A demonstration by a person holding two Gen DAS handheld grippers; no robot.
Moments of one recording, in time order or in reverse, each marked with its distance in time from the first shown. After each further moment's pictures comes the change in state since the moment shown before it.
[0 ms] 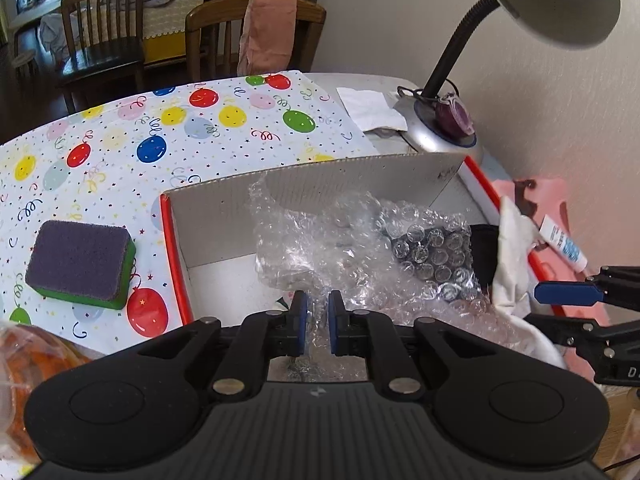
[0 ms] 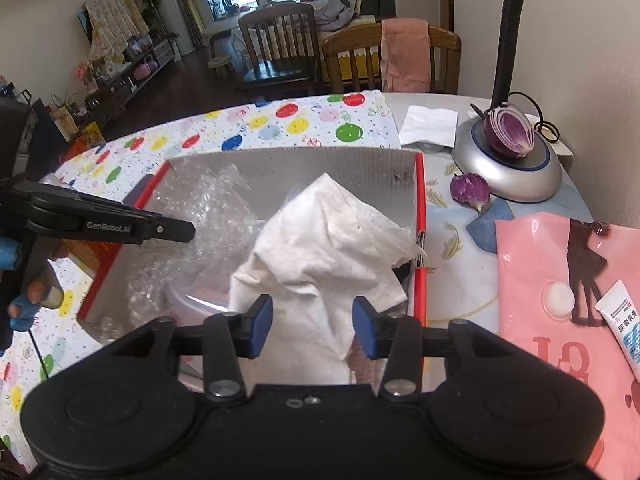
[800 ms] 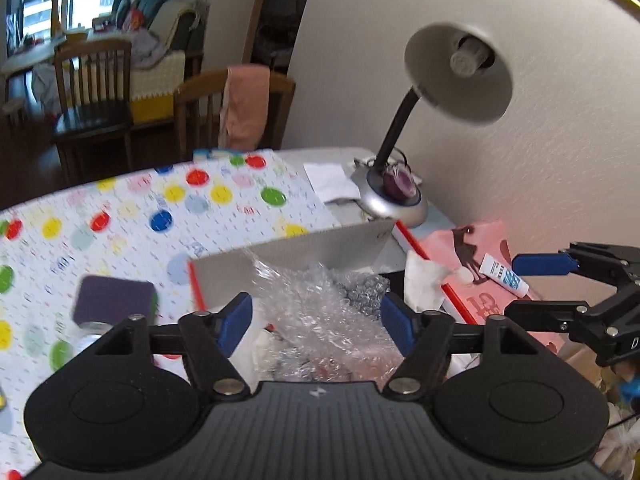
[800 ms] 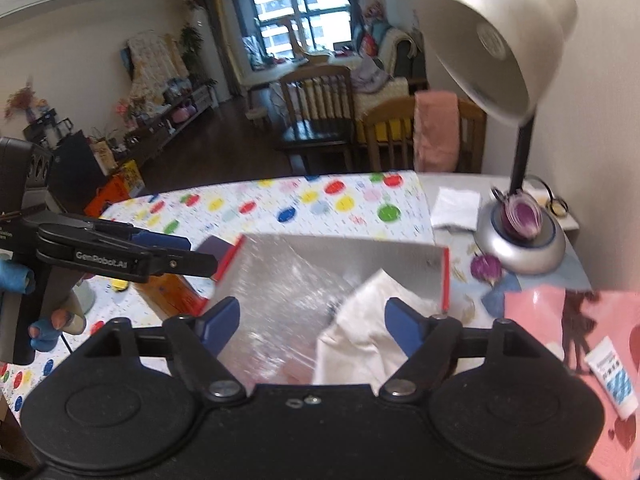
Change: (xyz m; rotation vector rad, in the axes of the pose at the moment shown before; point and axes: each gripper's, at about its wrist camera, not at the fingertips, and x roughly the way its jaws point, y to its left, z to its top) left arm -0.125 -0.012 -0.003 0.060 -0.189 -0.056; right arm -0.080 0.035 0.024 -0.057 -0.169 0.084
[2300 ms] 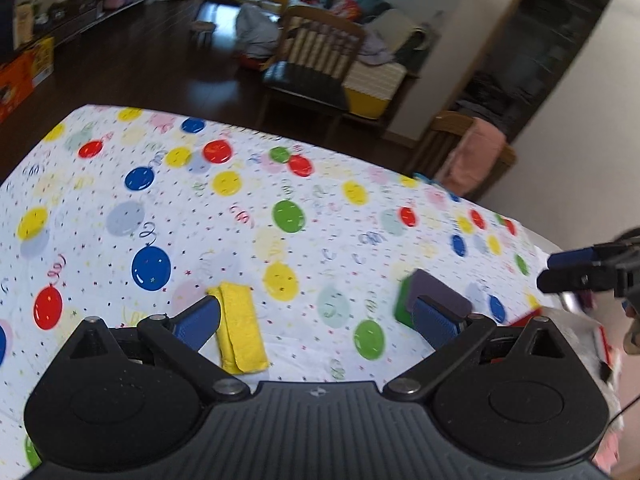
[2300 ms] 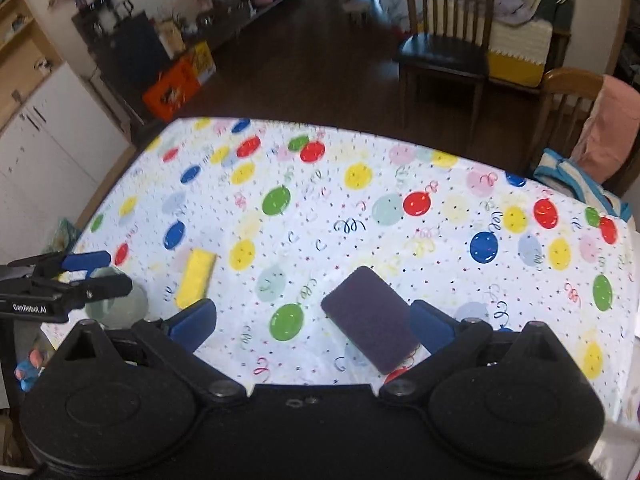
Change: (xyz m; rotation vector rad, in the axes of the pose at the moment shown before) left arm -0.079 0.315 -0.077 -0.504 -0.053 0.320; right arm 0.257 0.202 0.135 -0.198 0.373 0.178
